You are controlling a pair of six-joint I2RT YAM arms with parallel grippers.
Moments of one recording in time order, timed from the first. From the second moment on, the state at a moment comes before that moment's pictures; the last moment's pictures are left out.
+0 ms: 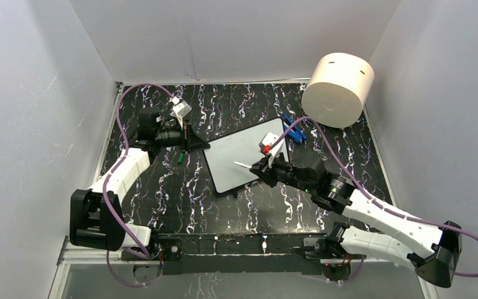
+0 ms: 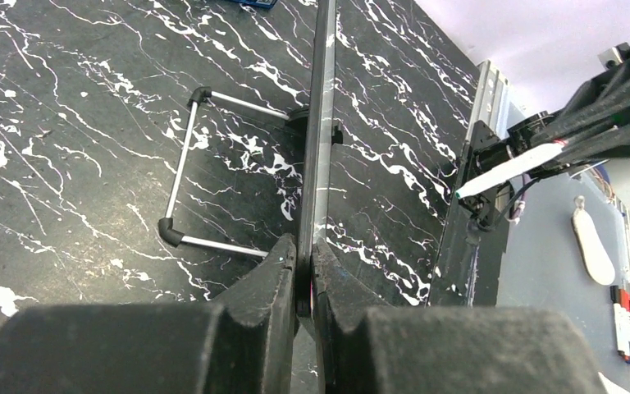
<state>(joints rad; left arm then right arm) -0.14 1.35 0.88 -0.09 1.06 -0.06 0.96 0.88 0.76 -0.17 -0.09 -0.01</state>
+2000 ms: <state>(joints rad) -0.17 1.33 0.90 -0.20 0.97 0.02 1.36 1.34 1.00 -0.03 0.67 -0.08</state>
